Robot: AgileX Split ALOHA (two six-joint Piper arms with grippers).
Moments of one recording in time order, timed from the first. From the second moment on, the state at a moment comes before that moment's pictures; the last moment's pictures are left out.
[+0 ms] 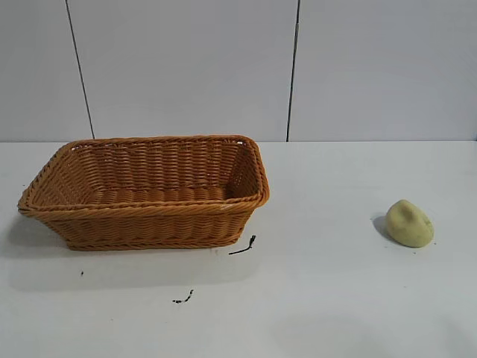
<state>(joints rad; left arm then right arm) -0.04 0.00 -0.50 -0.06 1.07 -0.04 -0.03 0.00 -0.50 0.00 1.02 -0.02</state>
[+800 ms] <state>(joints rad) -0.04 0.00 -0.50 -0.06 1.07 -0.04 -0.03 0.29 -0.59 0.00 1.02 -0.02</state>
